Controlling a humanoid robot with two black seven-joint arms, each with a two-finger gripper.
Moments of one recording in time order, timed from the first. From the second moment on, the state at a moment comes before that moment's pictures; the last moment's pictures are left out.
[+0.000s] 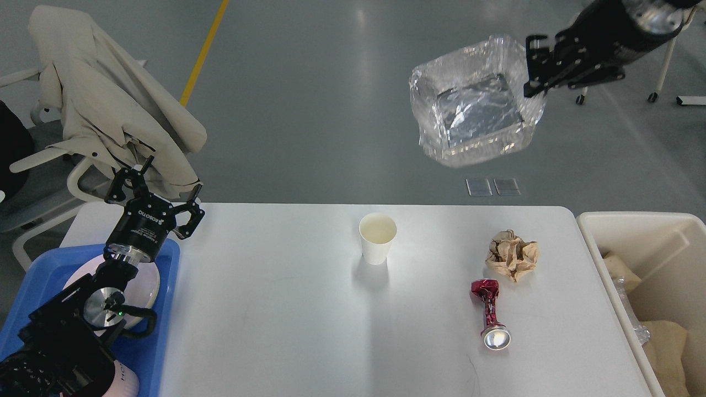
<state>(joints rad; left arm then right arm) -0.60 0.26 -0.79 -0.39 -0.03 -0.74 -0.44 2.35 -0.43 -1.16 1.02 -0.14 0.94 -0.01</state>
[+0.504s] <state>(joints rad) -0.60 0.26 -0.79 -0.39 -0.03 -0.74 -0.45 2.02 -0.70 -1.32 0.87 -0.49 0.71 0.00</state>
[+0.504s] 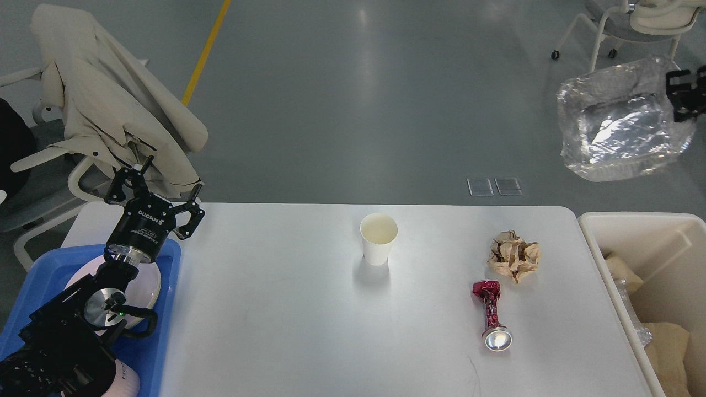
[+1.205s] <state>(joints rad) -0.60 0.26 -0.79 -0.39 -0.03 -0.74 -0.45 0.80 -0.61 -0.92 0.26 -0.44 0.13 0.07</state>
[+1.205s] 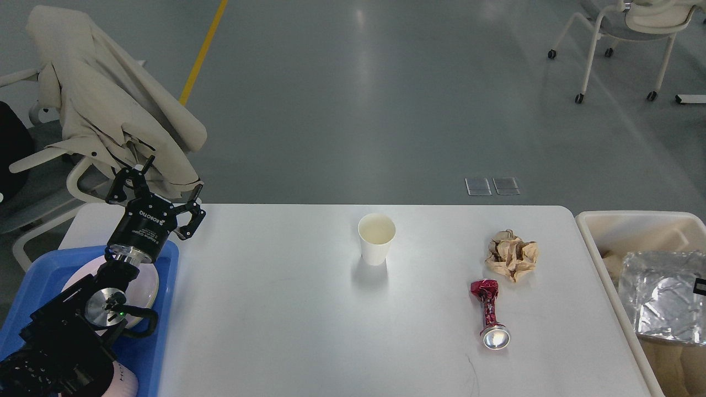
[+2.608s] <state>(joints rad) -0.60 0.26 -0.79 -0.39 -0.03 -0.74 -0.44 1.96 -0.55 -1.06 1.34 -0.38 0.53 0.05</state>
